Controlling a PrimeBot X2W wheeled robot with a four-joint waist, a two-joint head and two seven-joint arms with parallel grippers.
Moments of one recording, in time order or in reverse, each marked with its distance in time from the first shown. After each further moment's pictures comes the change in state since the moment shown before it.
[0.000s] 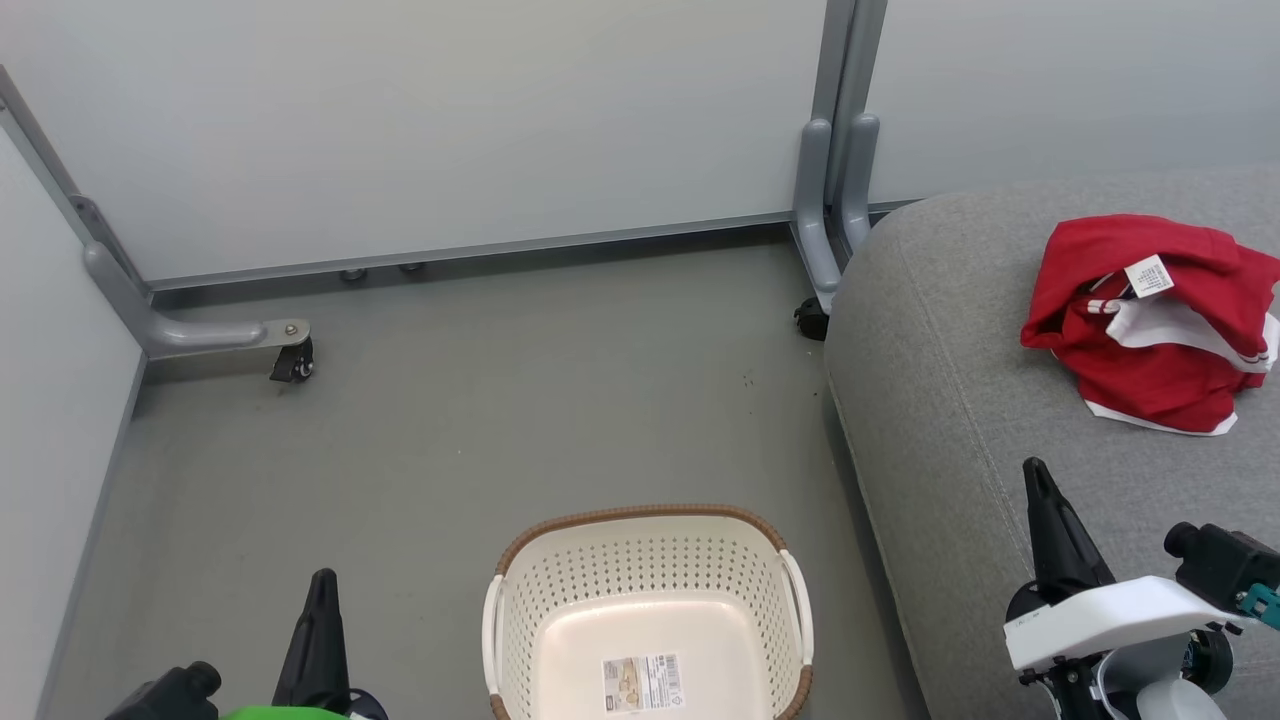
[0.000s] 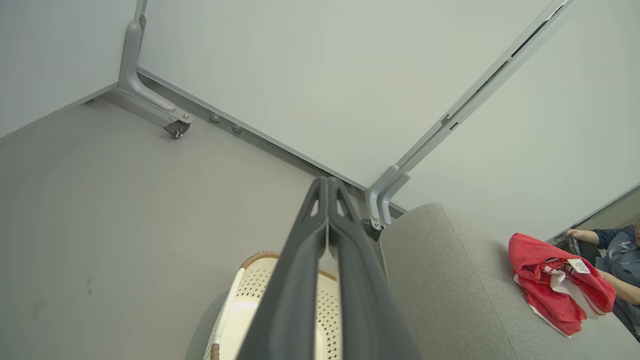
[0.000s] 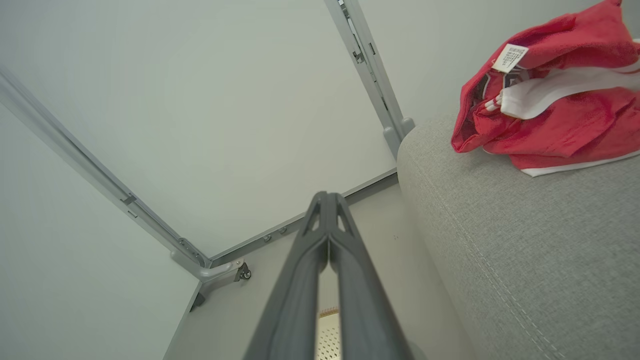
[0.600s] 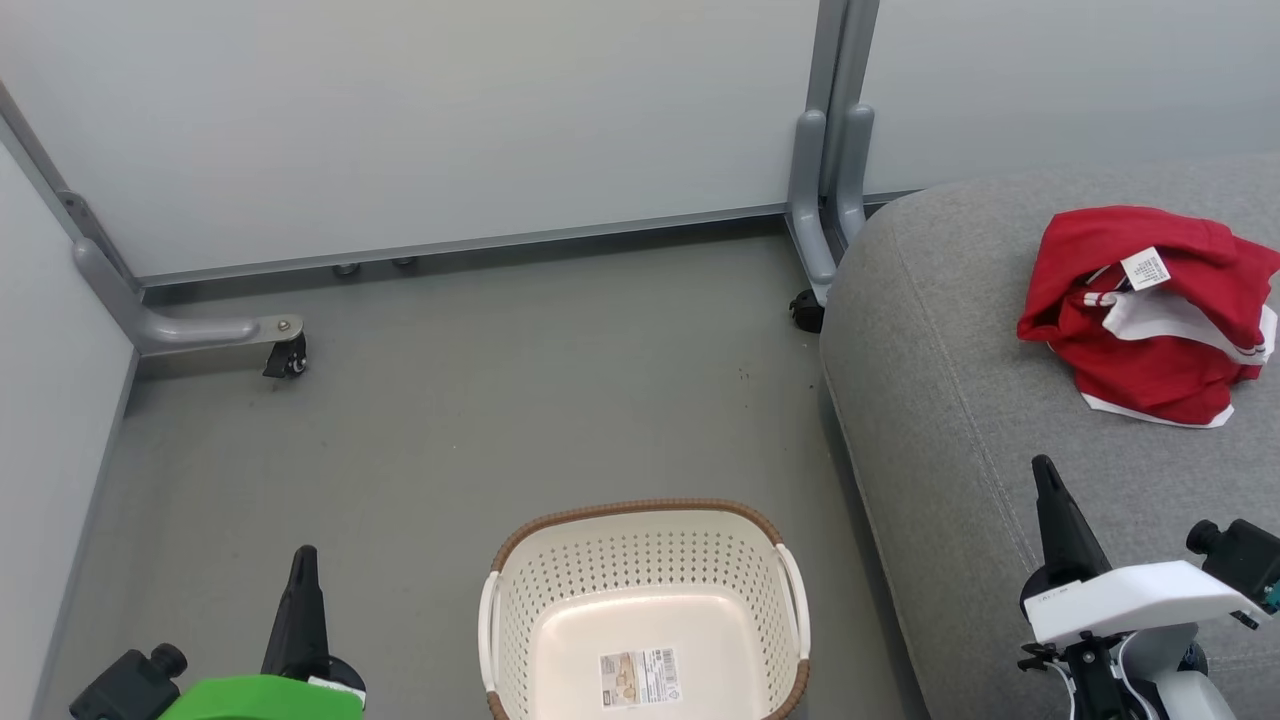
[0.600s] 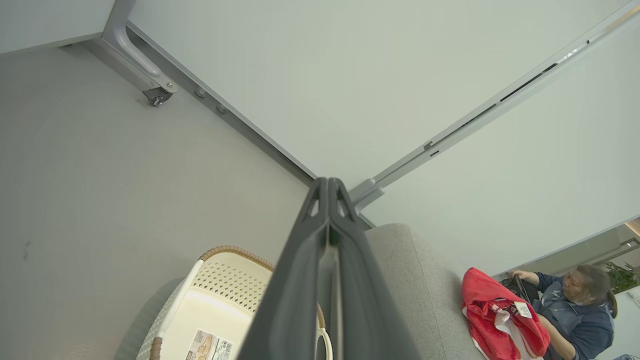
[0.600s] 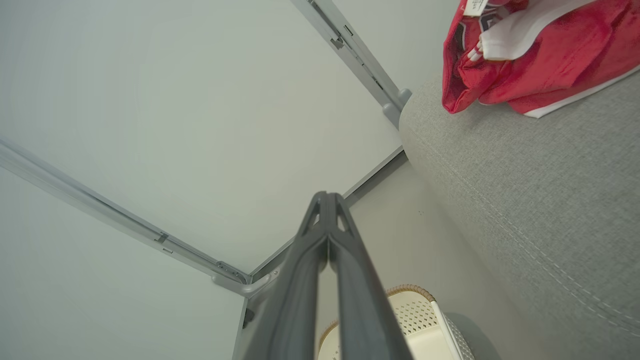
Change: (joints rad) left arm -0.048 0.008 0.022 0.009 -0.239 0.000 0.061; right arm -0.025 0.015 -0.035 0.021 0.244 0.000 0.068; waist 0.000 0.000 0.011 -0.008
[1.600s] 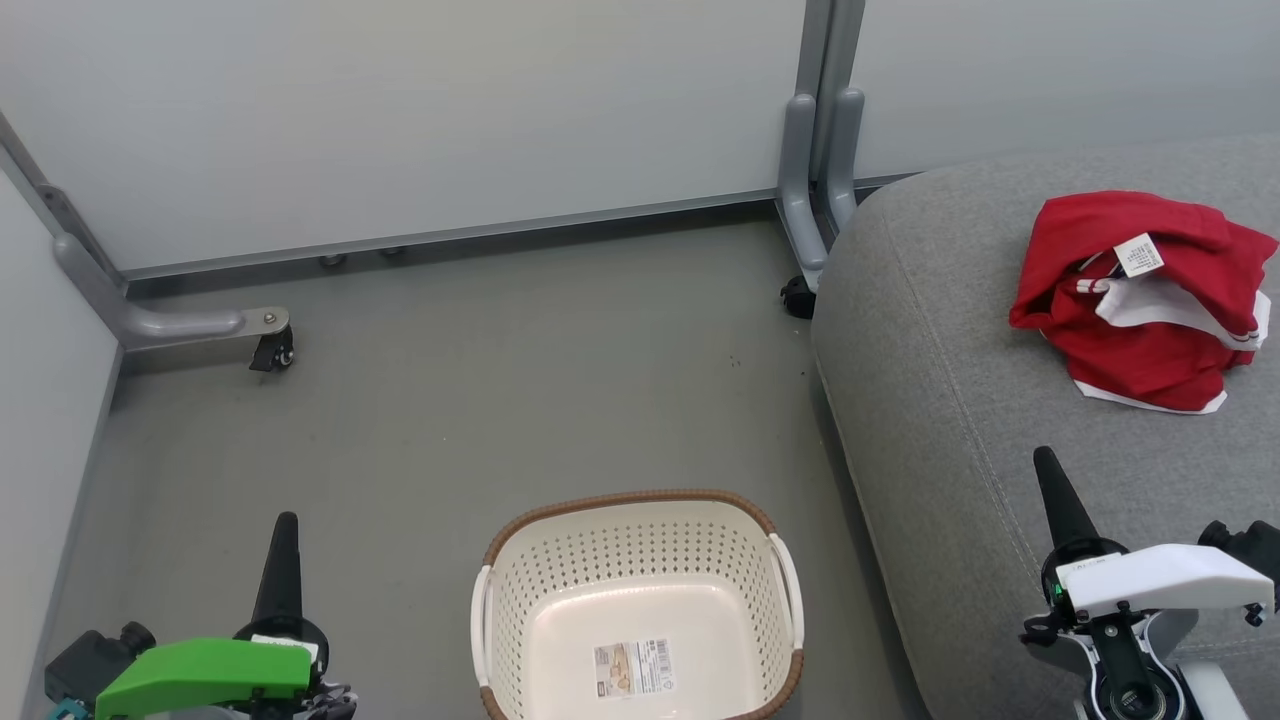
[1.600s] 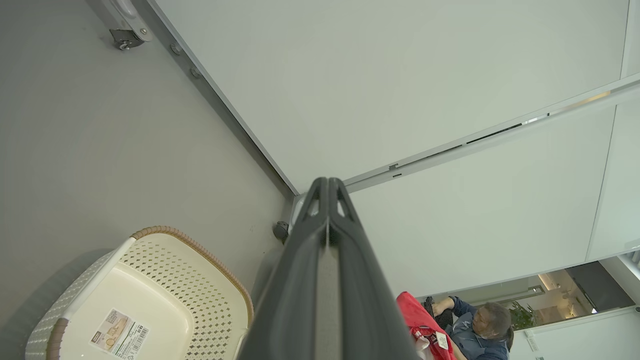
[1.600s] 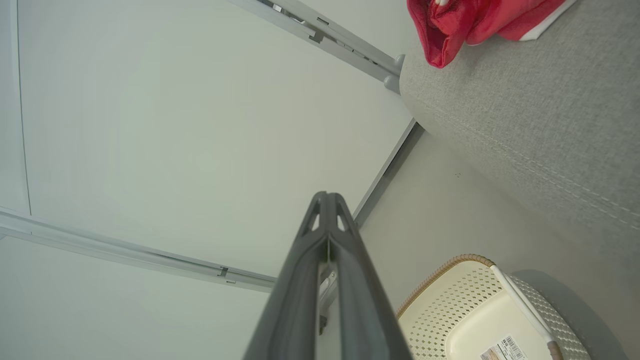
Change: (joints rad) left arm -0.067 0.009 0.036 0.017 -0.302 0.000 0.086; right arm -0.038 0.023 -0.049 0.027 0.315 0.000 0.091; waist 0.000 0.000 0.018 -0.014
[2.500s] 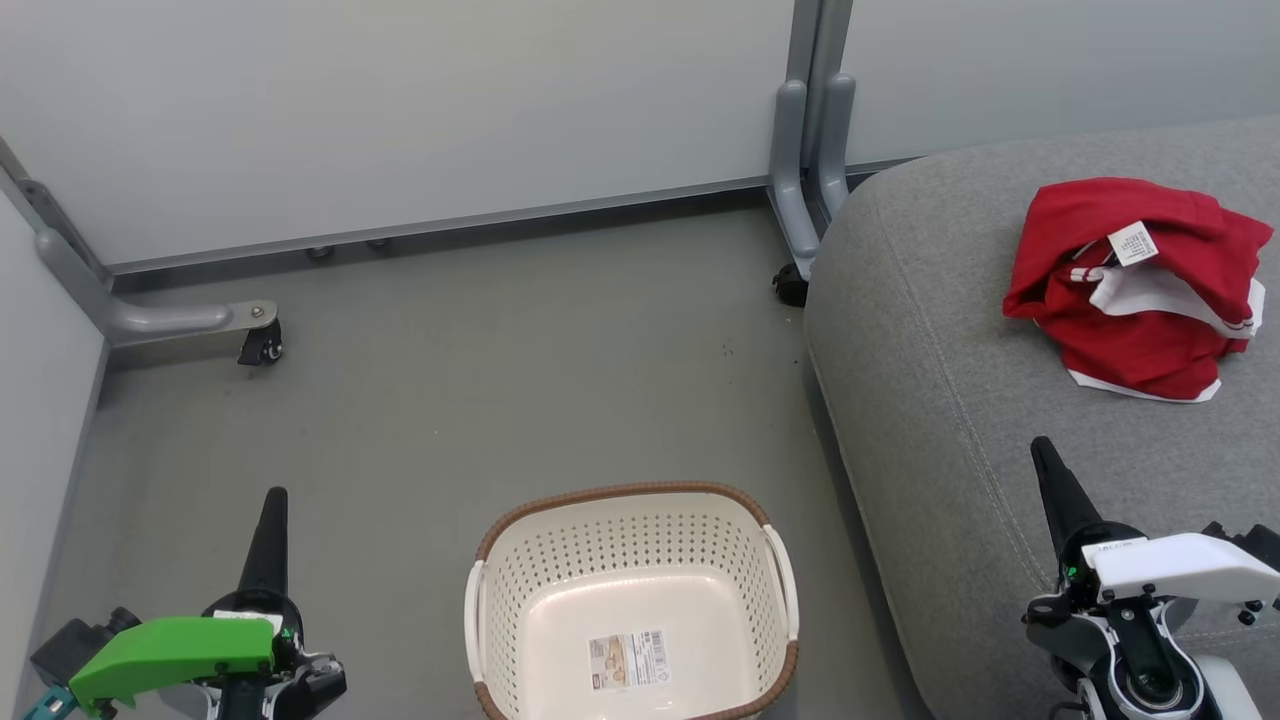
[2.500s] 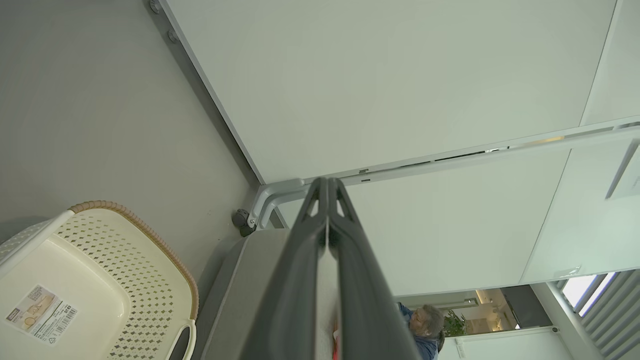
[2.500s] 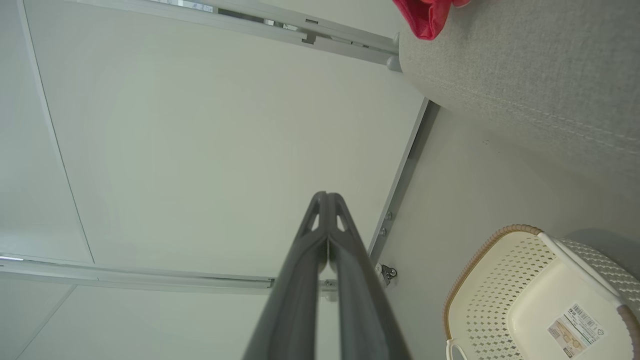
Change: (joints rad) left arm -0.045 0.000 0.030 0.009 -0.202 0.000 0.067; right arm -0.028 0.014 -0.034 0.018 0.219 0.000 0.066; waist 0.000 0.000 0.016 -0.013
